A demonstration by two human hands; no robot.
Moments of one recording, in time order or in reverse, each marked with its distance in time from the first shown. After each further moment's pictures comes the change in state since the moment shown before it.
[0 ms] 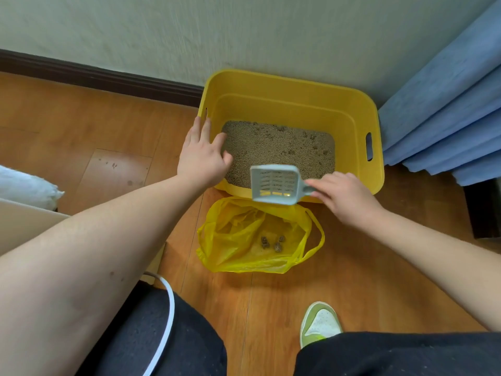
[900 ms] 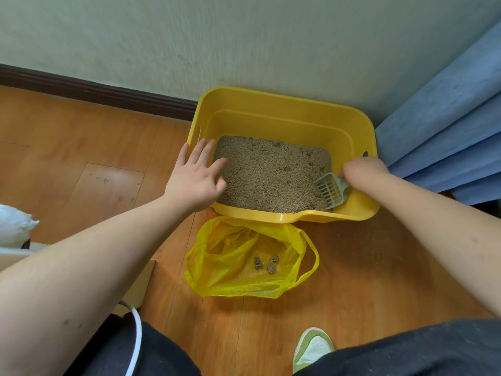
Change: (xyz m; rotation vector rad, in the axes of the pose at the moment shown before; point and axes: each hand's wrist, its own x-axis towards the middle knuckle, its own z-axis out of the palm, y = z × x) left_hand 0.001 -0.004 0.006 0.149 -0.007 0.187; right_hand 0.080 0.098 -0.010 -0.509 -0.711 0.489
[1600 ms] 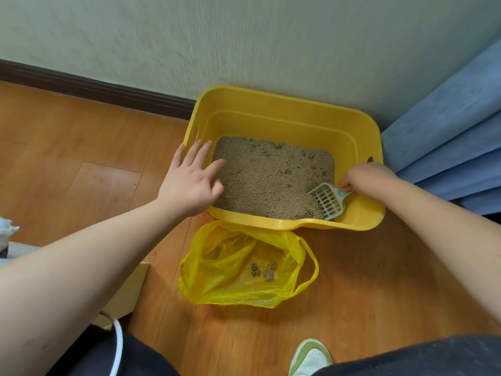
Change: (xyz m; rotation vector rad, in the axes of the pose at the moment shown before) left_hand 0.001 0.000 0.000 0.009 0.001 -0.009; right_hand 0.023 0.019 0.011 0.213 -0.003 -0.189
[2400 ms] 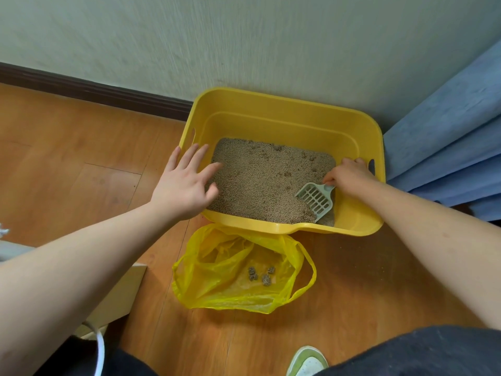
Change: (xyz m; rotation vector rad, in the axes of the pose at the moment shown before) left_hand -0.001 0.001 -0.002 0.040 -0.022 0.006; right_hand 0.036 -0.011 0.017 0.130 0.102 -0.006
